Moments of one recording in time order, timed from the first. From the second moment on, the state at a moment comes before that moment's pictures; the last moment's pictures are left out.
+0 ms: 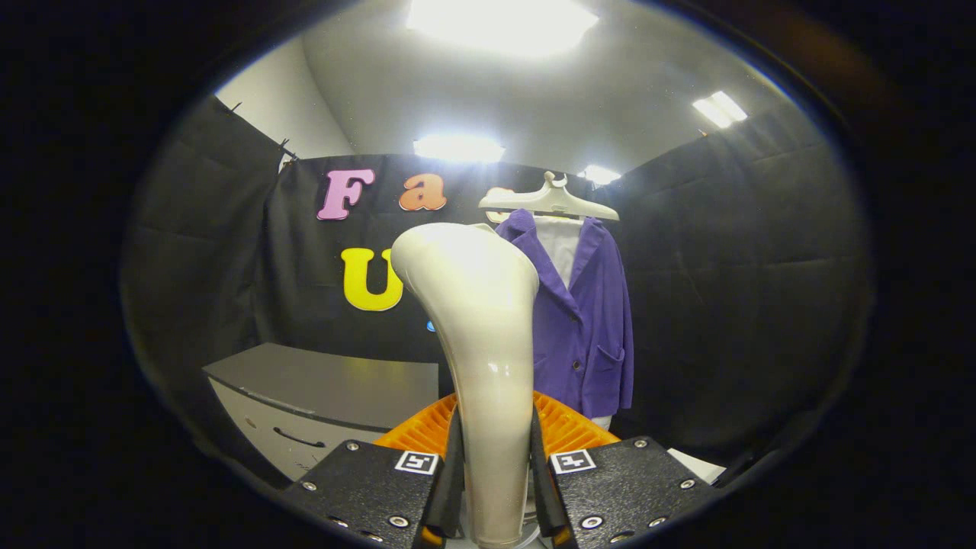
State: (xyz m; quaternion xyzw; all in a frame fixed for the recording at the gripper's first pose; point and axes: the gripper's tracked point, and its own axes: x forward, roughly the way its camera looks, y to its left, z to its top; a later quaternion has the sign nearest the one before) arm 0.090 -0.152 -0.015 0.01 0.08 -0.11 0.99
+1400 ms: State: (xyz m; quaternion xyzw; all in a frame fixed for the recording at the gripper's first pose) arm 0.334 -0.270 0.073 -0.02 0.00 -0.22 0.98
